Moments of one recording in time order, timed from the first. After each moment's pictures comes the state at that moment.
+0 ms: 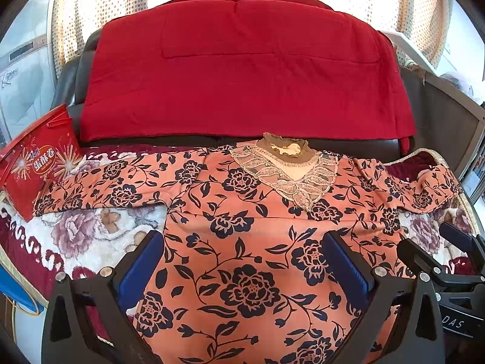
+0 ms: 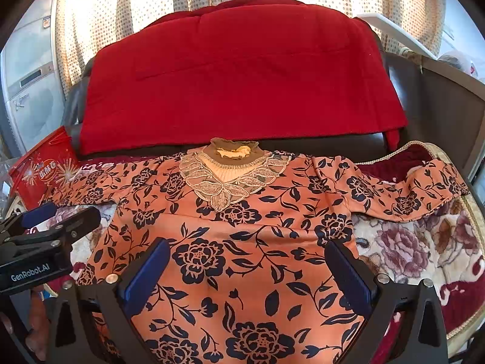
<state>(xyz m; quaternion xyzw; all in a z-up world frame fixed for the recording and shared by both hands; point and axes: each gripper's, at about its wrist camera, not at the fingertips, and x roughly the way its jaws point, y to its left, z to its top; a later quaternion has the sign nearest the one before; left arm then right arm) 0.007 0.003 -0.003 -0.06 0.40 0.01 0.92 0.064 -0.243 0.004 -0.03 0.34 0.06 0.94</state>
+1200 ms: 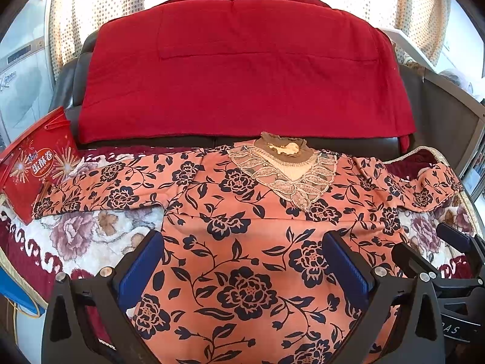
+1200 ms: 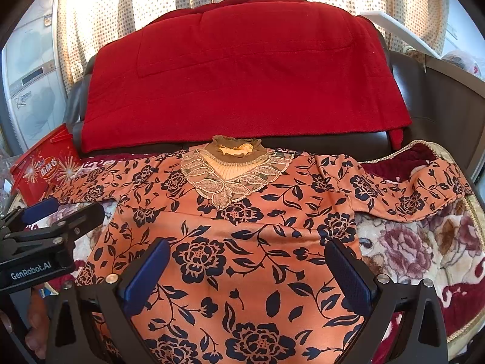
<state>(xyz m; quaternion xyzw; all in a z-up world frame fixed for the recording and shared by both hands) 0.014 -0.002 -0.001 -0.04 0.37 0.02 0.93 0.069 -0.241 0.001 -0.02 0.34 0.07 0.94</state>
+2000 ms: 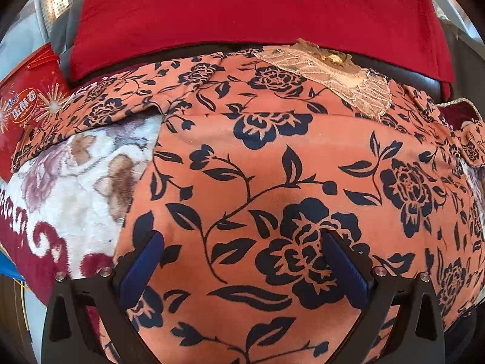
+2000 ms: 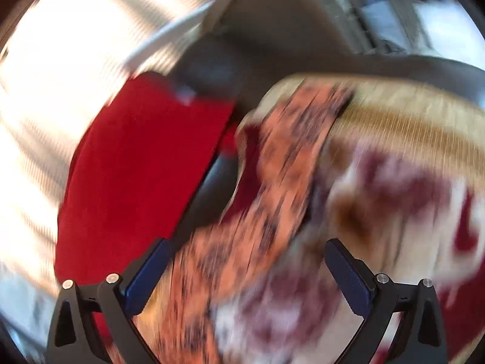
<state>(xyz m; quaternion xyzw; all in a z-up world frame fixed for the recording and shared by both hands) 0.045 0.023 -0.134 -0.04 0.49 0.04 0.87 0.118 -0.643 -0.046 0.43 0.24 -0.09 0.86</state>
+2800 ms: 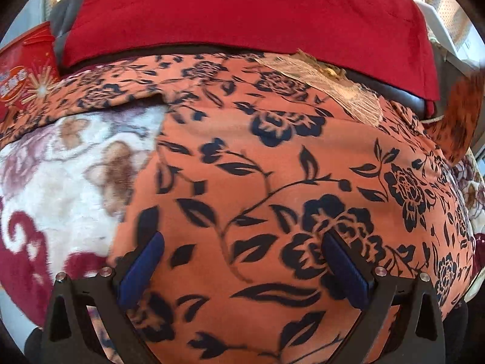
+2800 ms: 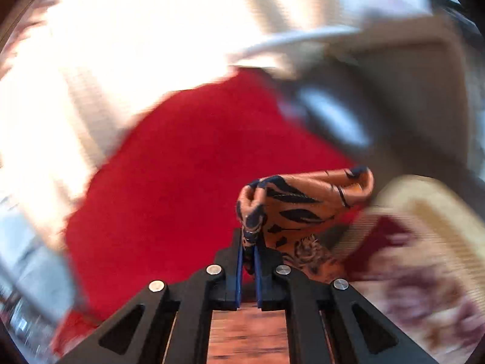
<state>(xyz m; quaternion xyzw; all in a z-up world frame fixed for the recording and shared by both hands) 0.030 0.061 -0.143 -0.09 0.46 0.00 0.88 0.227 -0.492 0.124 0.25 0.21 0.06 0.94</state>
